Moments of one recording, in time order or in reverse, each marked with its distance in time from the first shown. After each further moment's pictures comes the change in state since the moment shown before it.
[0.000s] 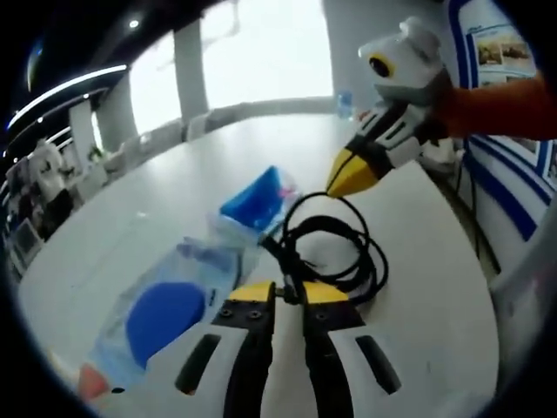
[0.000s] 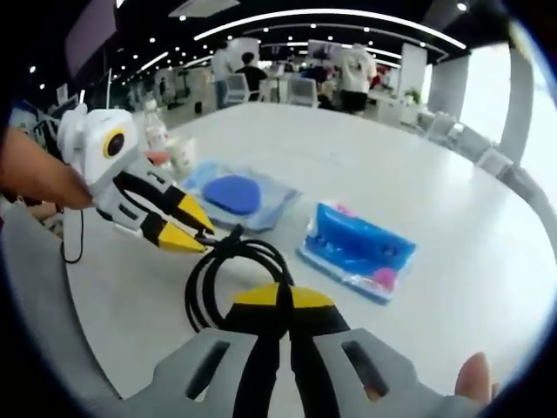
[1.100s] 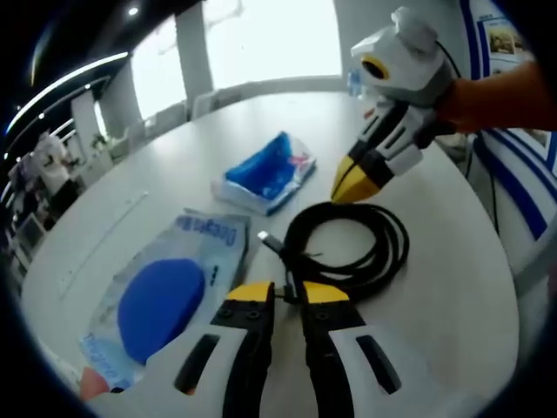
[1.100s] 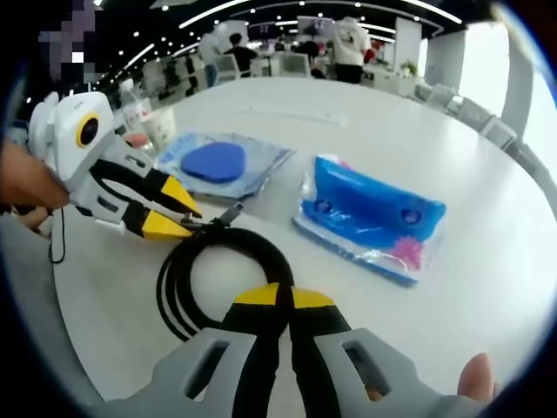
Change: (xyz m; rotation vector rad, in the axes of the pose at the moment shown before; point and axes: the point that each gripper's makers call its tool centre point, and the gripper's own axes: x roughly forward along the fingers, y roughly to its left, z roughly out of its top) left arm 0.015 0.011 -0.030 0.002 0.097 0.040; right arm 0.040 -0.002 -0.035 0.069 0.104 0.008
